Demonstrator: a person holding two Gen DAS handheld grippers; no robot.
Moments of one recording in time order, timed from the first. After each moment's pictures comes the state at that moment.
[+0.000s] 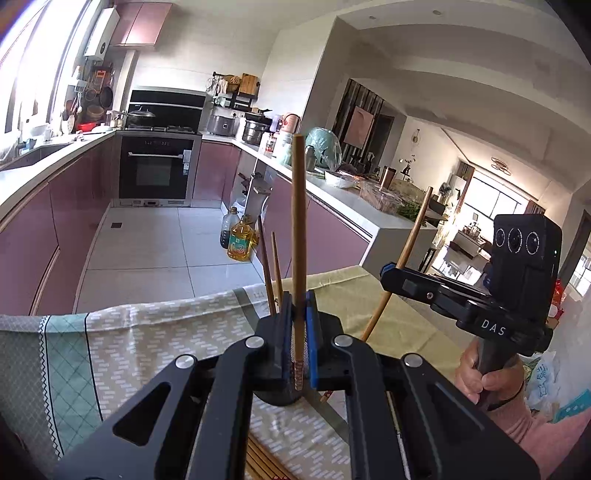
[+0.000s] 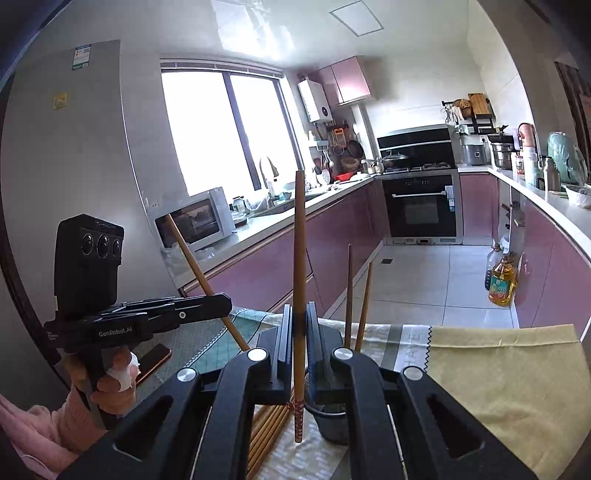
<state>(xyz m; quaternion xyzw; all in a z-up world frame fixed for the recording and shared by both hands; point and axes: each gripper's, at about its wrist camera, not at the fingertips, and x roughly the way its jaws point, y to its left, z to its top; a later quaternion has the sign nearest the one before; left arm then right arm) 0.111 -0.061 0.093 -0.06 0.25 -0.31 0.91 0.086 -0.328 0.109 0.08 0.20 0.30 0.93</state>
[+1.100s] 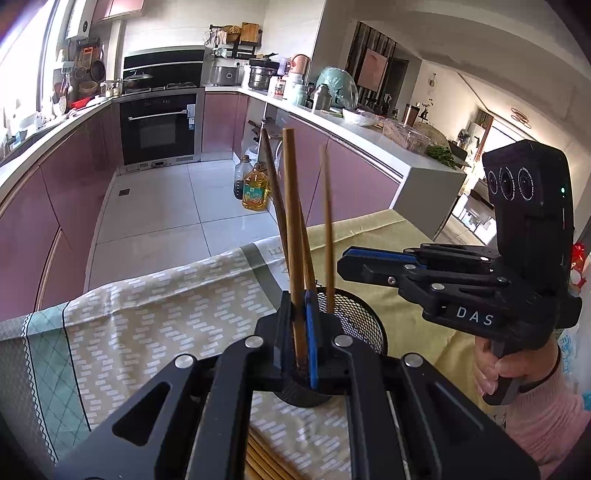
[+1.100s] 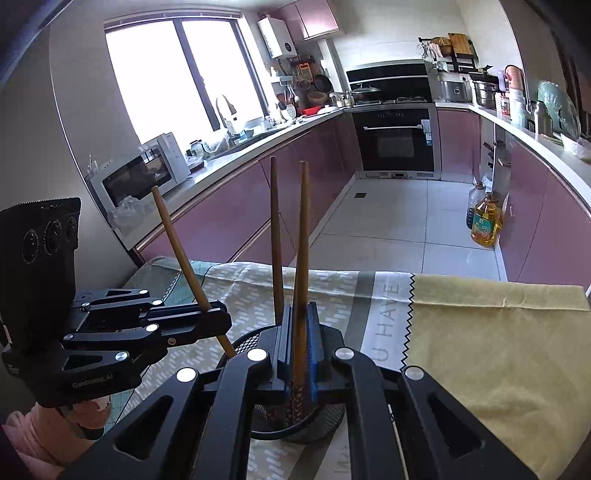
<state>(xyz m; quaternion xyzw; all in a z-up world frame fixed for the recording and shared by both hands) 0.183 -0.119 0.035 0.01 0.36 -0.29 0.89 0.169 -0.315 0.040 0.07 0.35 0.25 0.90</state>
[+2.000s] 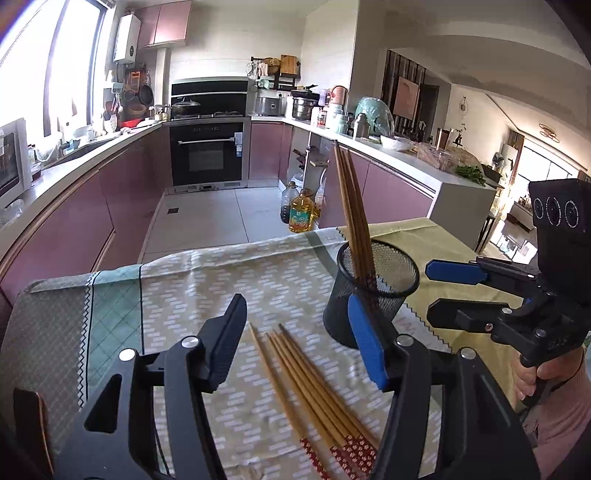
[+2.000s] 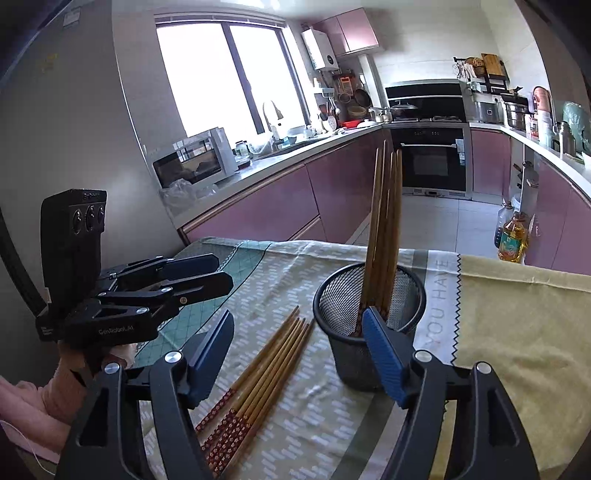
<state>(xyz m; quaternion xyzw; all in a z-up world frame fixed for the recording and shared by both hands) 0.093 -0.043 0.018 0.01 0.30 -0.20 0.93 0.075 -0.279 0.023 0.04 0.31 0.32 0.90</state>
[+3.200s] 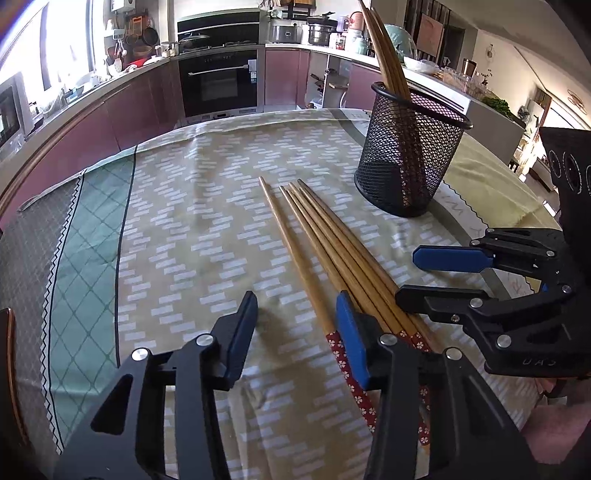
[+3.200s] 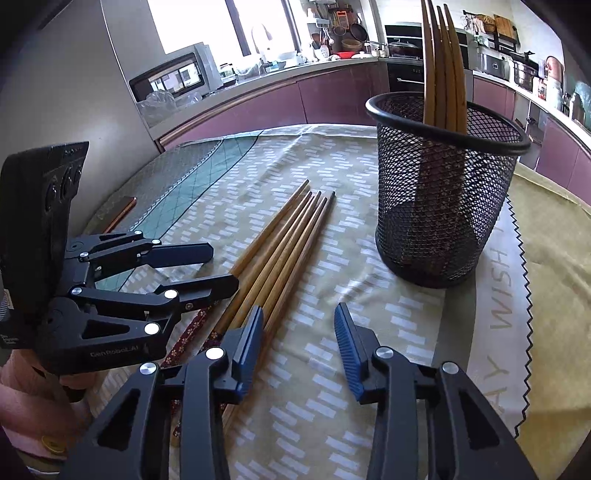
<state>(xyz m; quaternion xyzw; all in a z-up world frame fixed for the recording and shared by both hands) 0.083 -0.044 -0.085 0.05 0.43 -0.16 0.89 0.066 -0.215 -0.063 -0.02 0.43 0.28 0.86</state>
